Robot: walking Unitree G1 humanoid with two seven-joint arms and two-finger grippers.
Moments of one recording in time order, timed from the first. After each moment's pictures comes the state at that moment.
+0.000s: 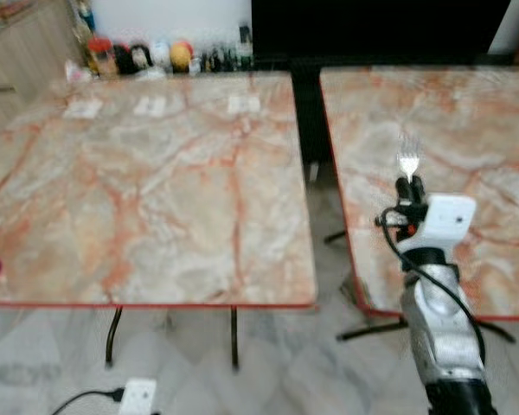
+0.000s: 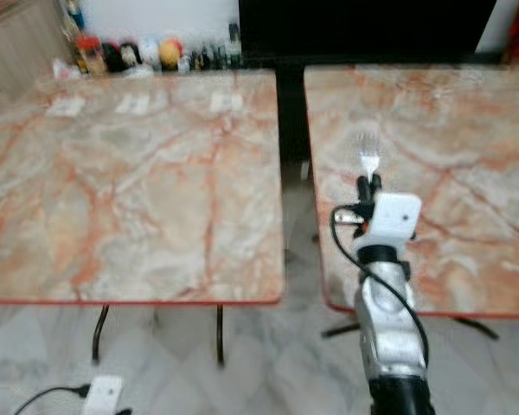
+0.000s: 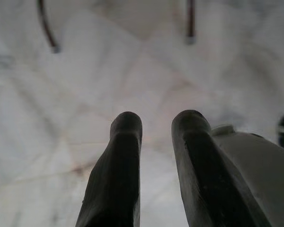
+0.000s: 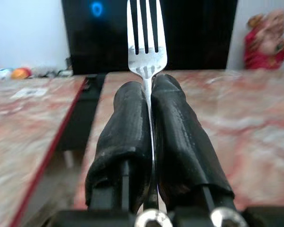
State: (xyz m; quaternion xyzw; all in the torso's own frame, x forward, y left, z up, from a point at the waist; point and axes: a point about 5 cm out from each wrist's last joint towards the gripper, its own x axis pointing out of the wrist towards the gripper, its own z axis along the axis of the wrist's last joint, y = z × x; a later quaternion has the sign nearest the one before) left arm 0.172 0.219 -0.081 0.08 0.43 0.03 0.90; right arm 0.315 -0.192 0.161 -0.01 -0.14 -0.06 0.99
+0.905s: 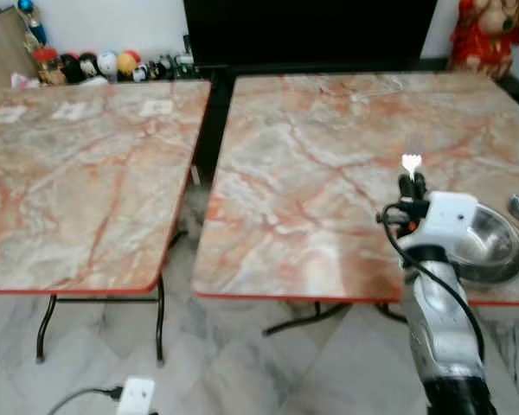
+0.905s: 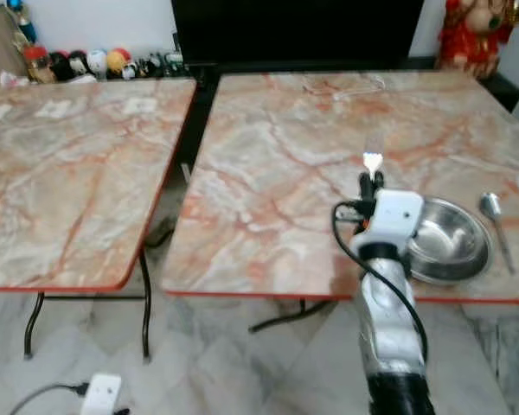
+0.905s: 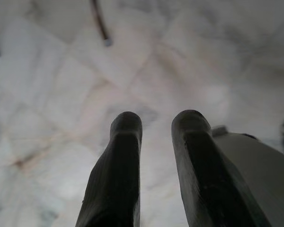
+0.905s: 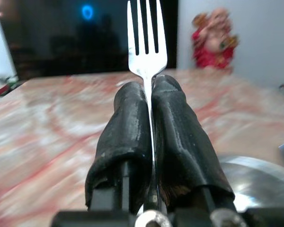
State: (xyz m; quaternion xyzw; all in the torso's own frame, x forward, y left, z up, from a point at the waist) left arm 0.173 0.217 -0.081 0.08 0.43 0.02 0.90; right arm 0.316 -0.196 0.160 0.00 -0.13 -0.08 0.99
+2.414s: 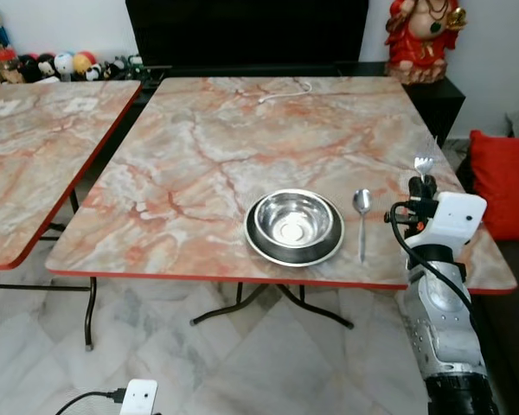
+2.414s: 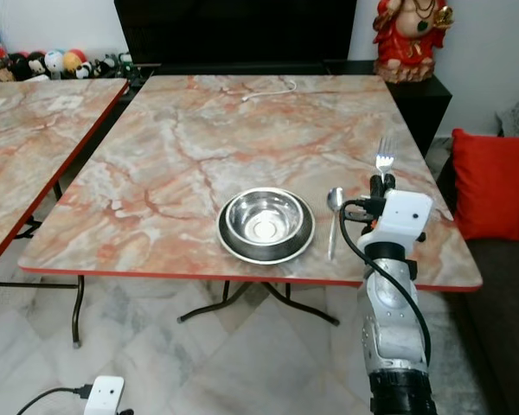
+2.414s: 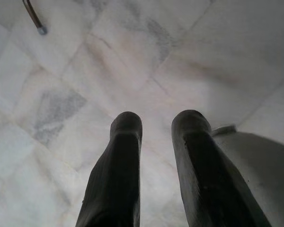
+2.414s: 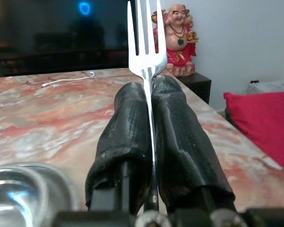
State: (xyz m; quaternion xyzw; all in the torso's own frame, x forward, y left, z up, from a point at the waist) left arm 0.173 0.223 -0.080 0.07 0.44 0.04 0.90; right arm 0.319 -0.192 0.157 0.01 -0.12 -0.09 0.99
